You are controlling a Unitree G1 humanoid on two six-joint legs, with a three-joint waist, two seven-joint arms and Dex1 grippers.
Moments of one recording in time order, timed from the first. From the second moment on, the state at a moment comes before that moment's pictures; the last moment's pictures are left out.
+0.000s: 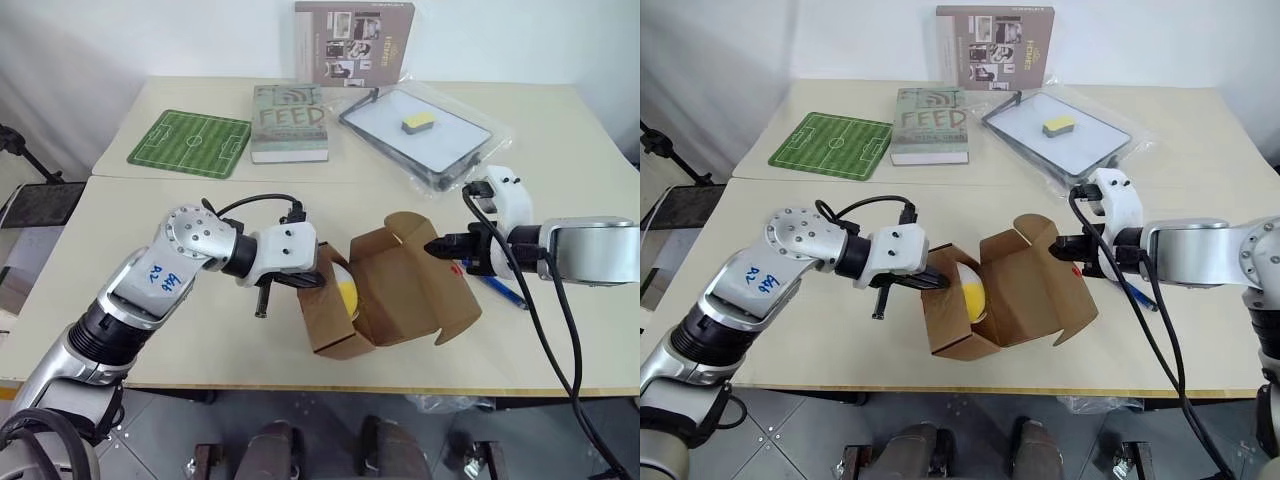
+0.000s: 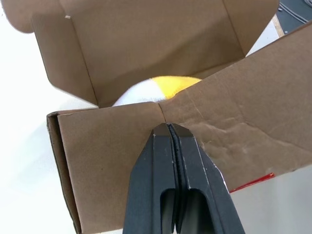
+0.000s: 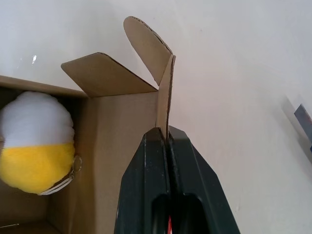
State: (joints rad) left arm -0.73 0.77 -0.38 -0.29 -0.20 0.59 -1.10; right arm -0.71 -1.05 0.07 -0.10 1.97 1.22 -0.55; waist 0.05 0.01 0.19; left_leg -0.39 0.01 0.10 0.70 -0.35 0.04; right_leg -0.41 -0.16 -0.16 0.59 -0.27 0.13
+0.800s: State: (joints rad) left arm -0.60 0.60 -0.36 -0.07 -0.08 0.55 -0.92; right arm -0.57 -0.89 0.05 -0.07 1.97 1.14 -0.72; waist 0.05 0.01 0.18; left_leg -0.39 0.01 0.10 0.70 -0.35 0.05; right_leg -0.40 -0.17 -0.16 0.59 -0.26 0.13
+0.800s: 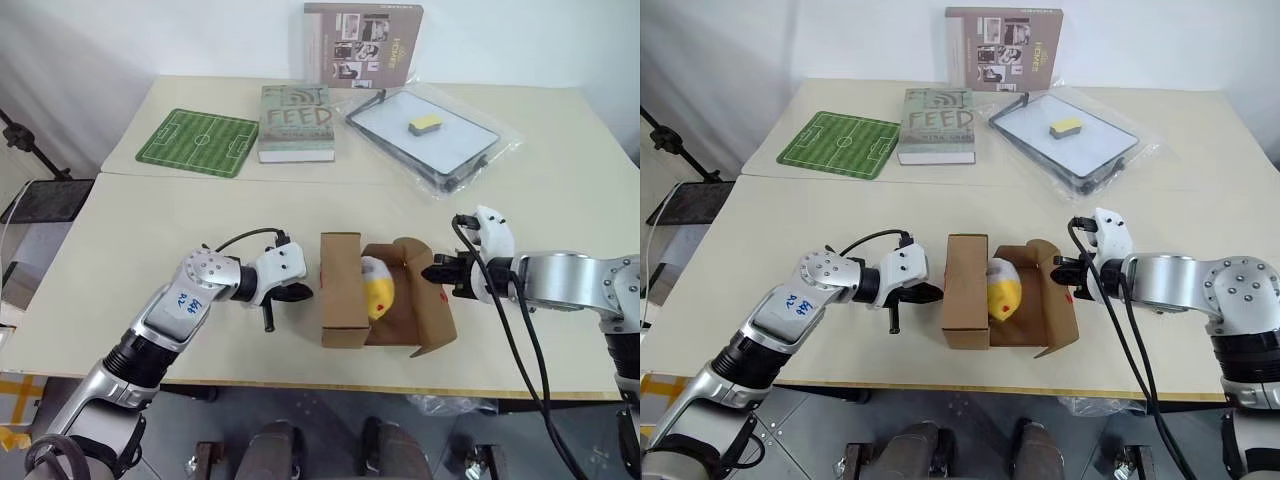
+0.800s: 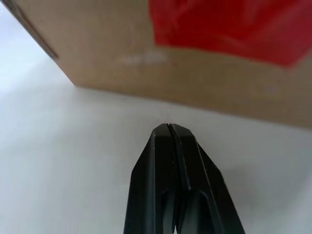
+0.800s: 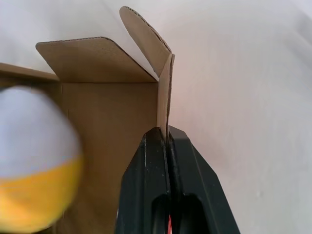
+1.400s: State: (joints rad) left arm -0.82 0.48 -0.04 -0.07 -0.36 0.78 -0.87; right arm -0.77 -0.99 0.07 -0.11 1.97 1.22 -0.71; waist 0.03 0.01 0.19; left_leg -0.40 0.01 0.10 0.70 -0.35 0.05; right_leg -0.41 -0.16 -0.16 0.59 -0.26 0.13
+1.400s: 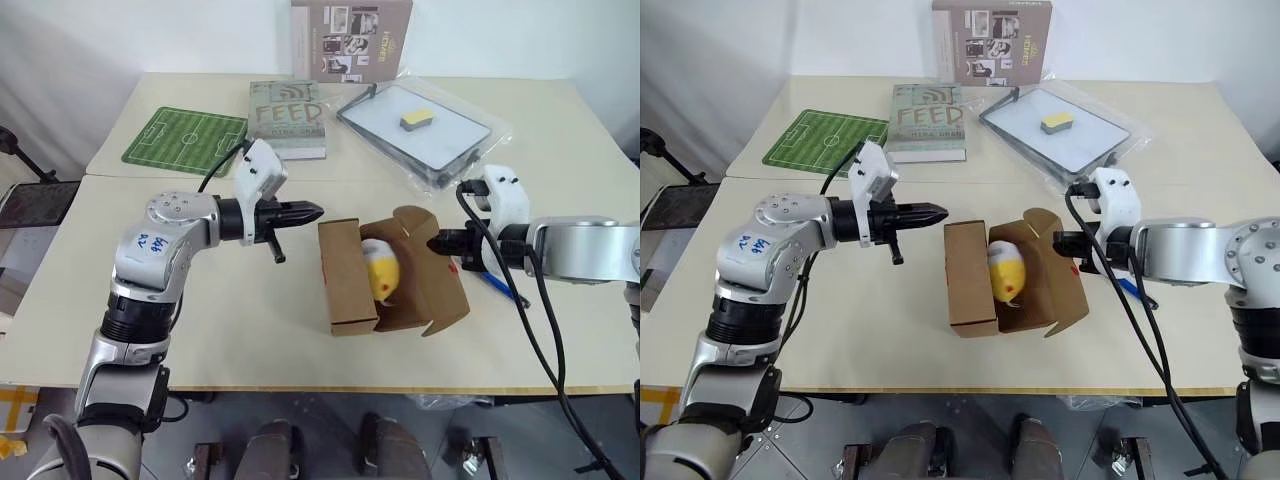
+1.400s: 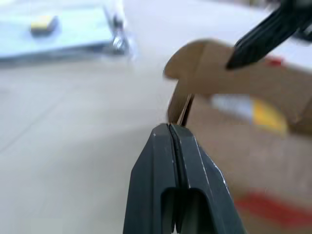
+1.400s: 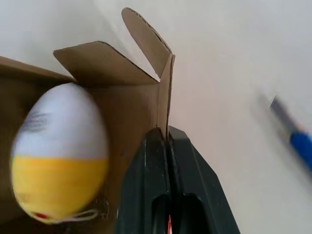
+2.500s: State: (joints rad) left arm -0.70 0.62 -0.31 -0.17 -0.26 0.64 -1.02; right arm -0.88 -1.13 0.13 -0.11 1.97 1.28 -0.65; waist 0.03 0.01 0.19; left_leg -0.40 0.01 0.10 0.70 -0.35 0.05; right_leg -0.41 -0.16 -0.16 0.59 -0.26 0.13
